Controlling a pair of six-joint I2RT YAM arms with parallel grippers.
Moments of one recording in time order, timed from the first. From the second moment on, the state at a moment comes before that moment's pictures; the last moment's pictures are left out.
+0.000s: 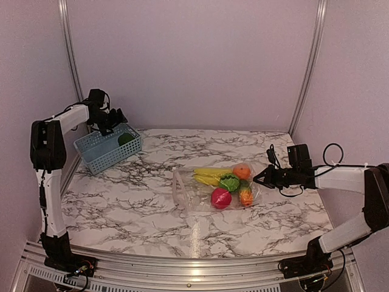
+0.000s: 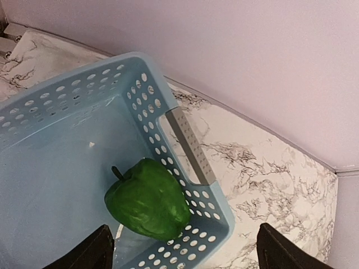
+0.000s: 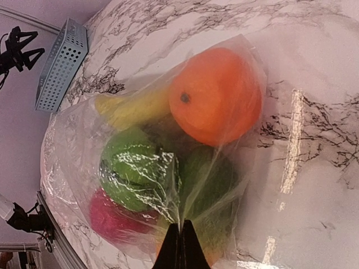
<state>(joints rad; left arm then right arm) -0.06 2.25 1.99 -0.58 0.24 -0.54 0.21 1.36 0.64 -0.04 -0.56 0.46</state>
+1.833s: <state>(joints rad) -0.77 2.11 1.15 0.35 0.56 -0.94 0.21 1.44 0.54 0.00 -0.62 0.40</state>
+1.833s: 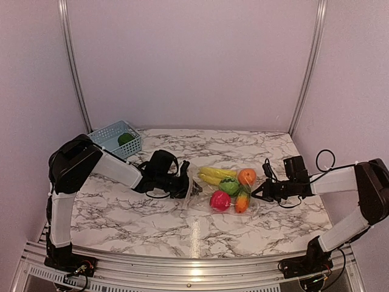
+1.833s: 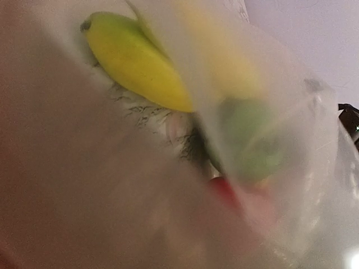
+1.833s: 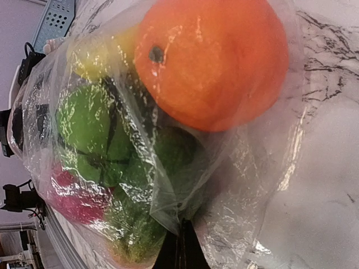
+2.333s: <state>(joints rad) -0.83 2.19 1.26 0.42 0.69 -0.93 0.21 1.46 0.52 0.03 -0.62 0.40</state>
